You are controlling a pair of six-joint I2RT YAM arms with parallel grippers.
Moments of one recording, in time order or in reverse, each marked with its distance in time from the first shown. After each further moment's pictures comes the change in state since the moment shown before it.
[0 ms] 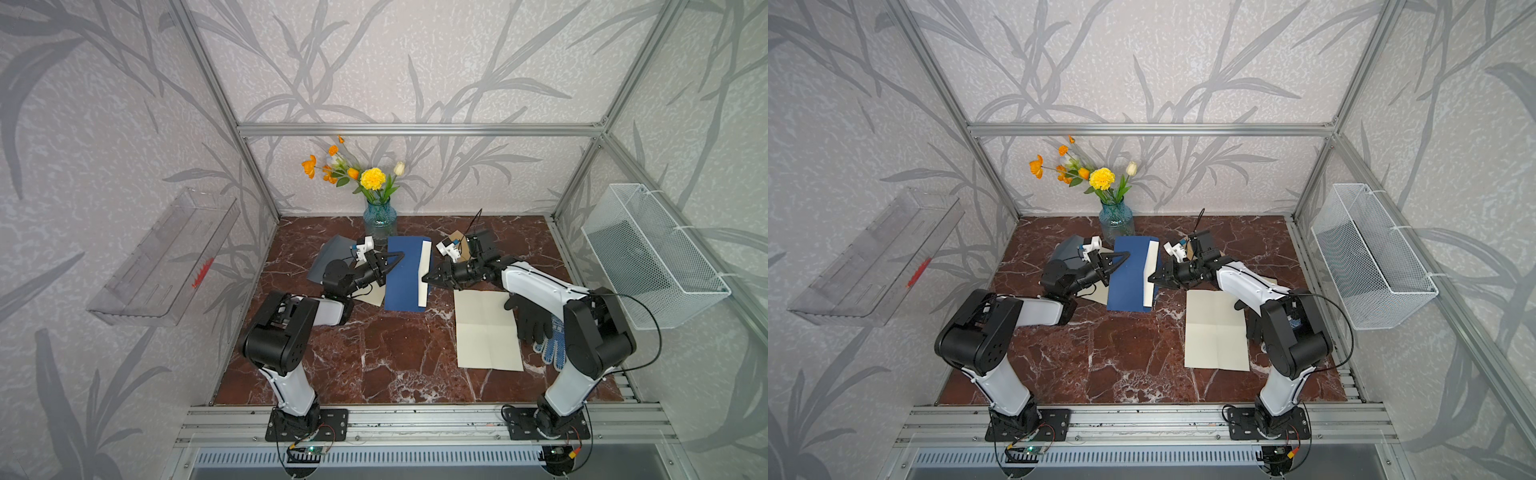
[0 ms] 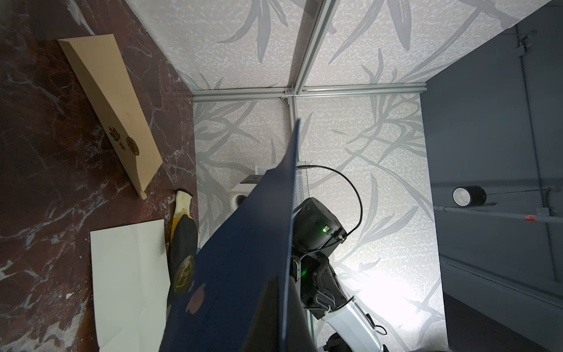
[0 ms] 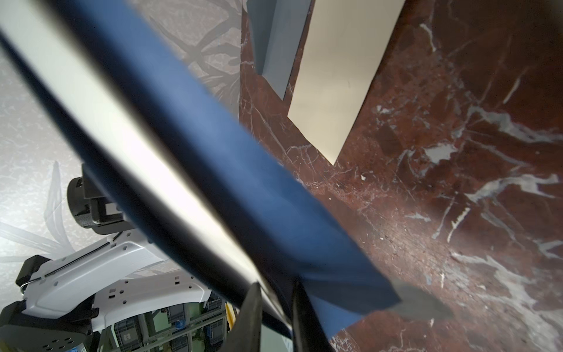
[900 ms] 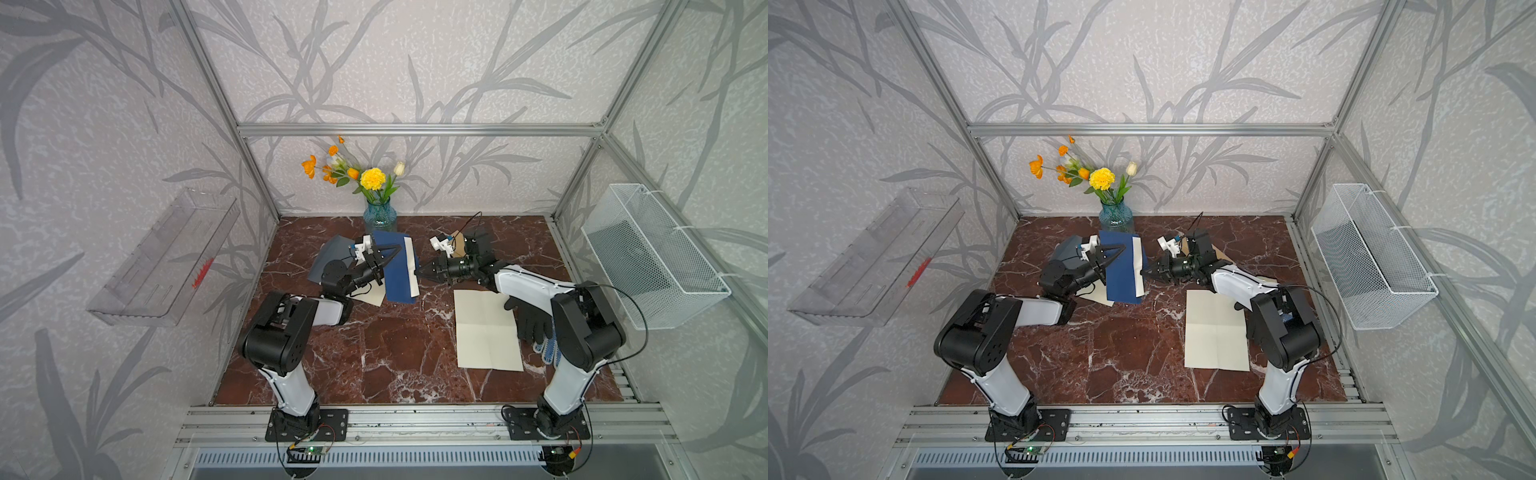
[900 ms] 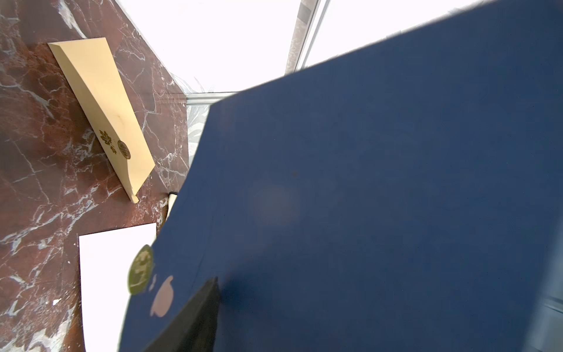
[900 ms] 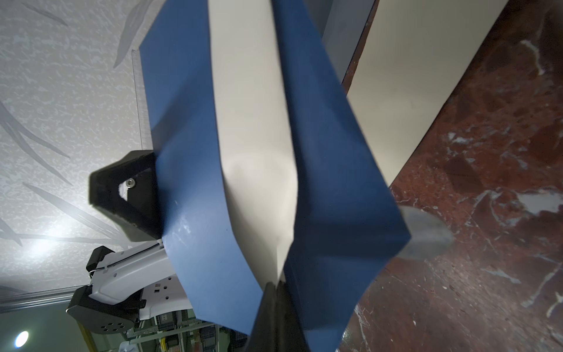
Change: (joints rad) left arm 0.001 -0.002 0.000 0.026 0.003 -0.021; right arm 0.032 0.075 -0.038 0.420 -0.105 0.264
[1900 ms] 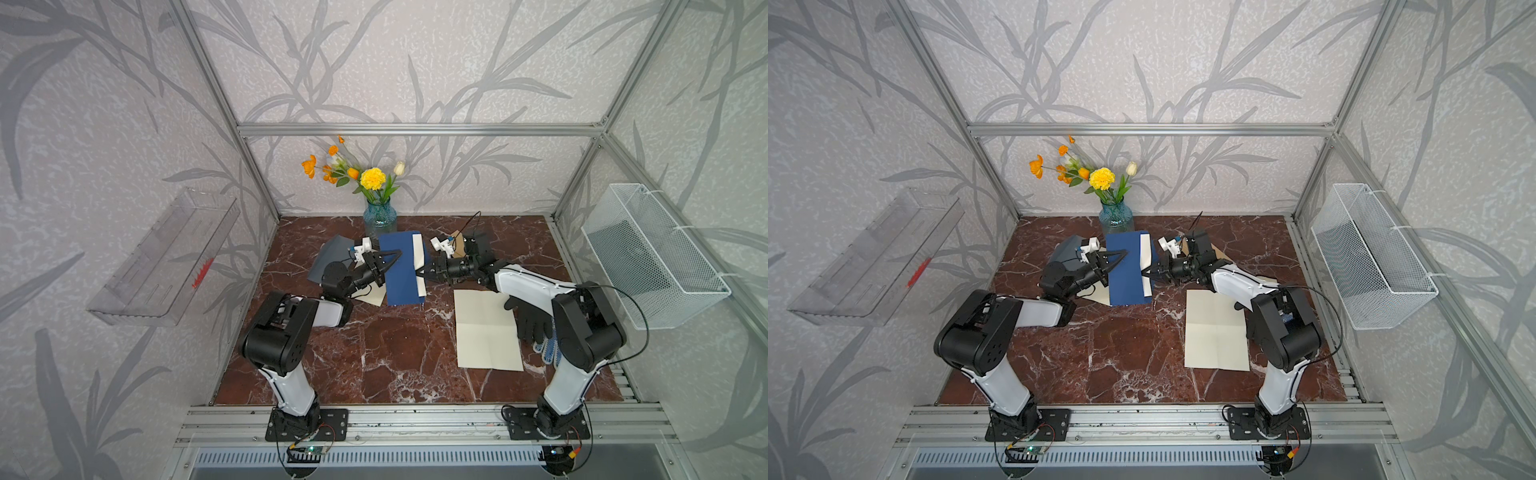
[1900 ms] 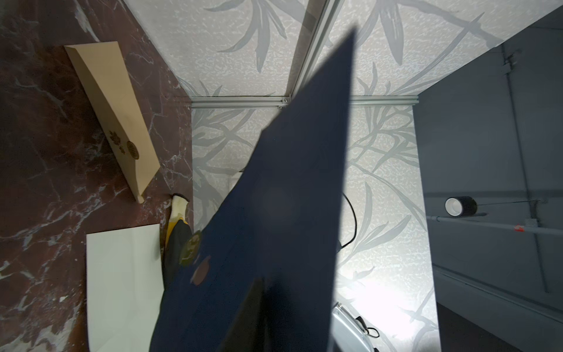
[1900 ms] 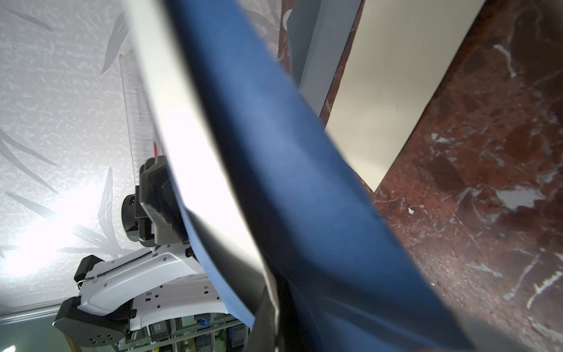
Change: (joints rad) left arm -0.004 0.000 -0.021 0.002 -0.019 0.000; right arm -0.004 -0.016 0.006 -0.027 0.027 -0.014
